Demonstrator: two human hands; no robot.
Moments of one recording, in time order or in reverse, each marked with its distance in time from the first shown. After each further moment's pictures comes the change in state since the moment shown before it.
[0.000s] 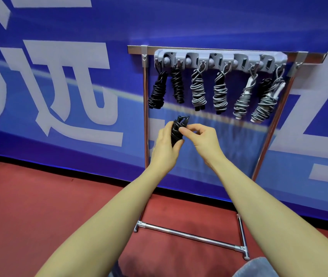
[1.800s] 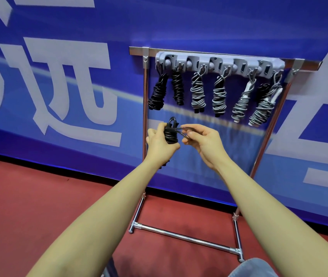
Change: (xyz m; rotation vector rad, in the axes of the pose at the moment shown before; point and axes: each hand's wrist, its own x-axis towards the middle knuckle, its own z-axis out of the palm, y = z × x) left_hand 0.018 -0.002 -0.011 0.028 0.014 -0.195; right_hand -0.005 -0.008 -0.009 0.257 -0.129 0.042
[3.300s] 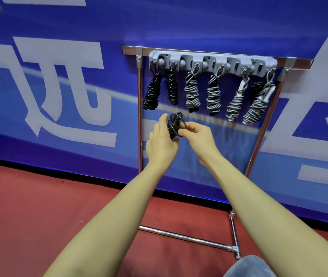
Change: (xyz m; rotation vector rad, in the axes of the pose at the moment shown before) left_hand -0.012 0.024 0.014 0.236 0.176 0.103; right_hand 0.005 -0.006 0.007 -0.118 0.095 -0.002
